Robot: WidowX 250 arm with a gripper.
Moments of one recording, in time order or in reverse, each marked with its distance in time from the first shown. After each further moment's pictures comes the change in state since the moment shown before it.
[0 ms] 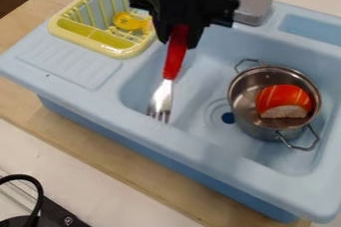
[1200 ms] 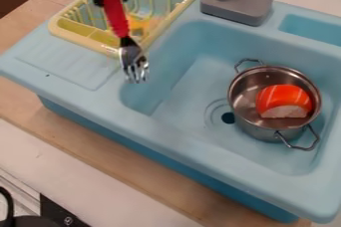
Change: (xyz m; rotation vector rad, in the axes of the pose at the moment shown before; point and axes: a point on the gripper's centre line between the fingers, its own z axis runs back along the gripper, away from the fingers) arm -0.028 -0.096 0.000 -0.086 -0.196 0.738
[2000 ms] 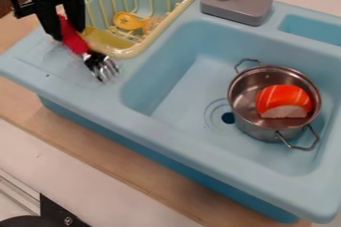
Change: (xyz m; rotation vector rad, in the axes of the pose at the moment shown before) arm -0.027 -0.045 -0.047 -0.046 -0.213 0.233
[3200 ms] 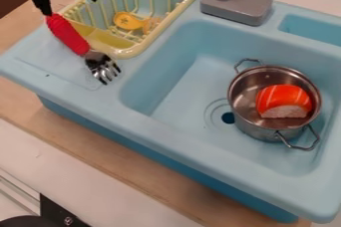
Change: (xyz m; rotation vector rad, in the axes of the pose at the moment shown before) arm 0.014 0.016 0.038 0.030 0.084 -0.133
